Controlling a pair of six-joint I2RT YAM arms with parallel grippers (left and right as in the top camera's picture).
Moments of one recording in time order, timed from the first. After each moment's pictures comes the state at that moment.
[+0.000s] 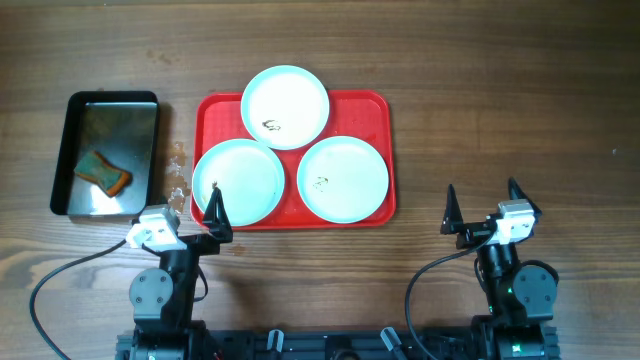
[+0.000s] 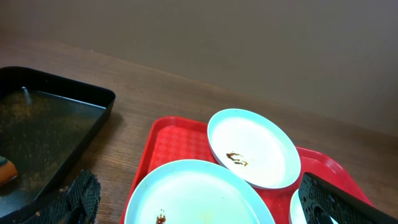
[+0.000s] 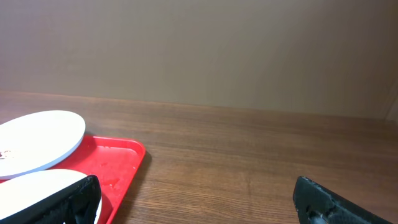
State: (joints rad) left arm -0.02 0.01 0.04 -0.15 -0.01 -0.30; right arm 0.04 0.02 0.01 0.00 -0.05 -0.05
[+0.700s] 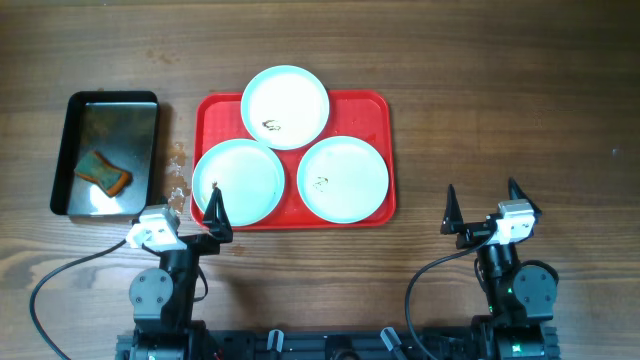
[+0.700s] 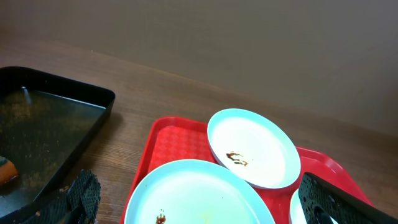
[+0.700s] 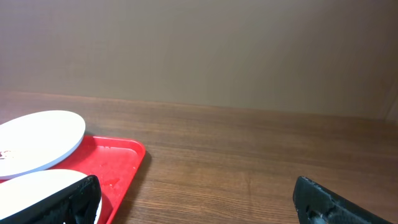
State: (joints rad) left arm -0.02 0.01 0.04 -0.15 -0.01 -0.30; right arm 0.04 0.02 0.01 0.00 -0.05 -0.05
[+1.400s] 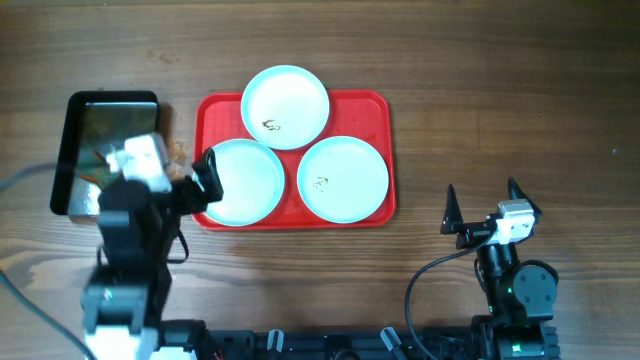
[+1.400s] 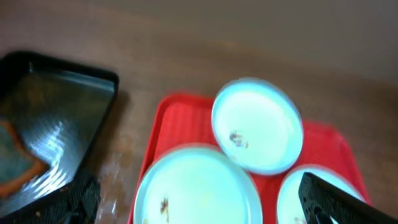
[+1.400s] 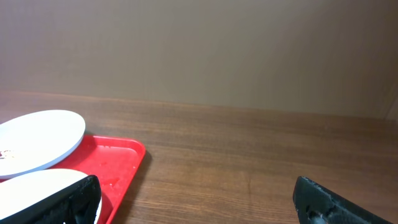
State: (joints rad) left arm -0.02 0.77 0.72 -0.50 0.01 -0.27; right arm 0.04 0.02 0.01 0.00 -0.05 -0.05
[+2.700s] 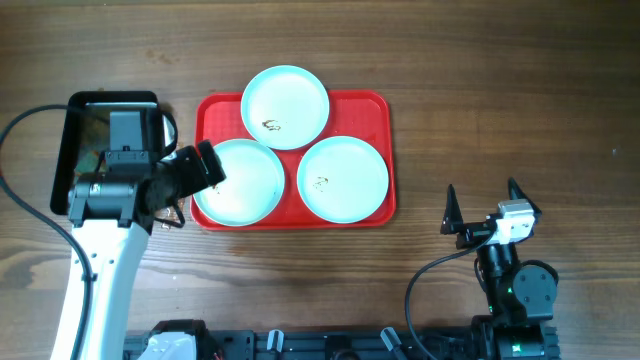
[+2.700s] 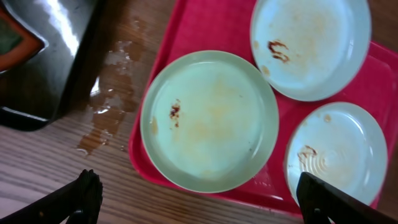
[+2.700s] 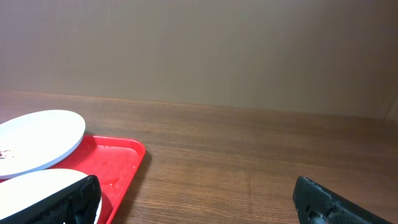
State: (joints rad) left arm -0.02 1.19 1.09 -1.00 0.02 -0.42; right arm 0.04 0.02 0.01 0.00 -0.05 -0.05
